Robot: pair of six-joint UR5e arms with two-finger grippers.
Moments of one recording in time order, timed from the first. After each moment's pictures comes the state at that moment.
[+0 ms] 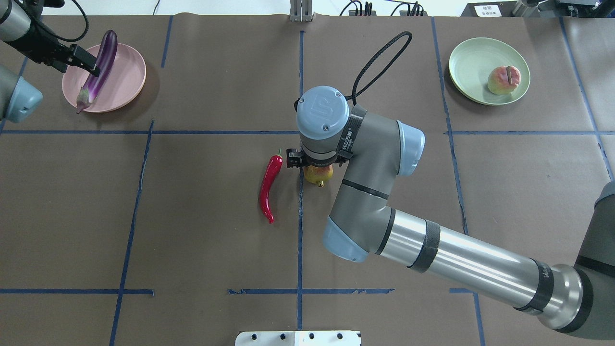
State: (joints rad) left arm -1.19 -2.06 -1.19 -2.08 -2.30 -0.51; right arm 0.52 -0.75 1.46 -1.57 1.79 1.10
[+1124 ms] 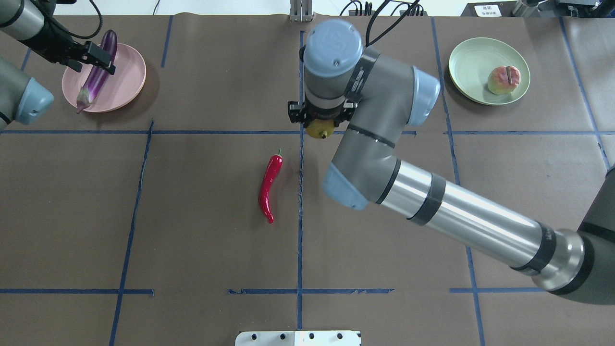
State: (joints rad) left arm -1.13 -2.08 -1.29 -2.07 -2.31 -0.67; right arm 0.73 -0.69 1.44 -1.58 1.91 1.01
